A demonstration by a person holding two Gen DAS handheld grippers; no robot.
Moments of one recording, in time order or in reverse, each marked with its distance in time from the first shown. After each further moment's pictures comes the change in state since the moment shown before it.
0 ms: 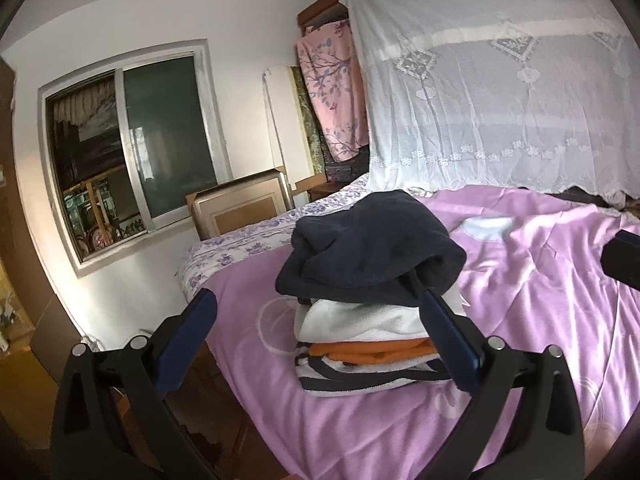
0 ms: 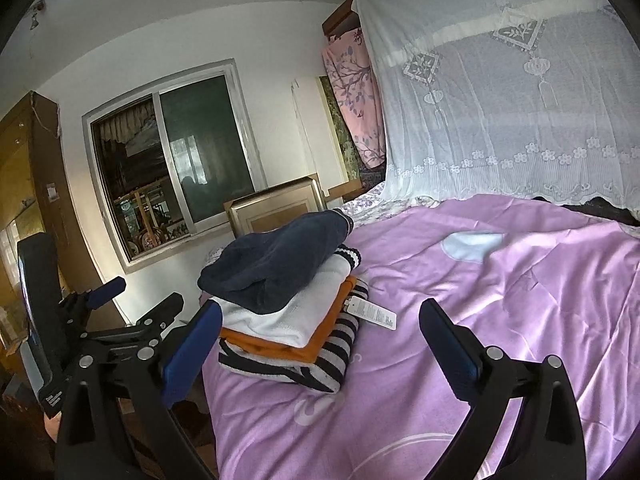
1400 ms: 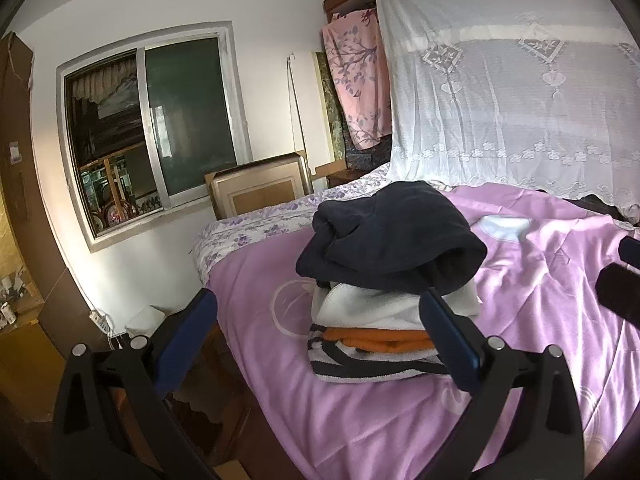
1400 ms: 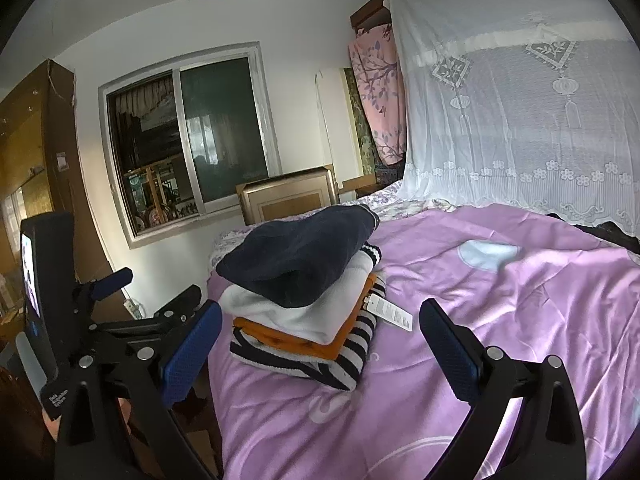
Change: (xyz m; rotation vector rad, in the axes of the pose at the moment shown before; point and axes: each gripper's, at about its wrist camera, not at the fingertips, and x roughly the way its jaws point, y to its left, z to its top) left arm -0.006 0.008 -0.005 -0.064 0.061 0.061; right arm 0.010 0.038 0.007 -0.095 0.045 0.009
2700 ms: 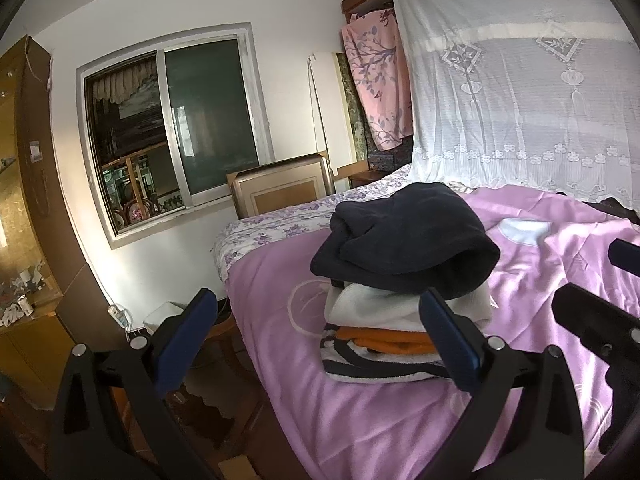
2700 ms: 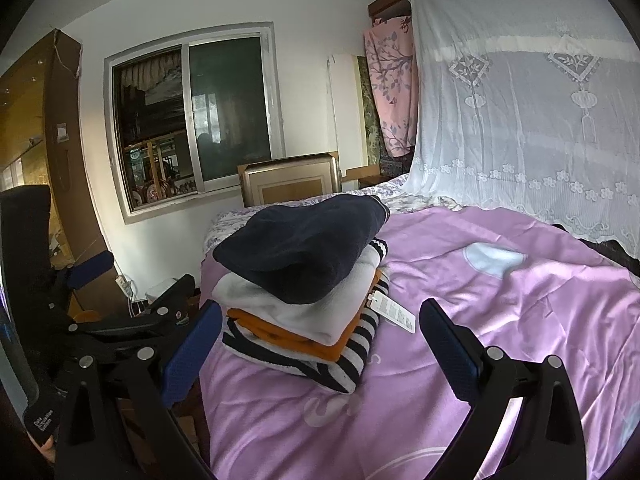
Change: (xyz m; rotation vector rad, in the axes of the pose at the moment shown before) left arm -0.006 -0.008 0.000 -0.010 -0.007 0.095; right arm 0.024 0.015 0.003 -0.077 0.049 -0.012
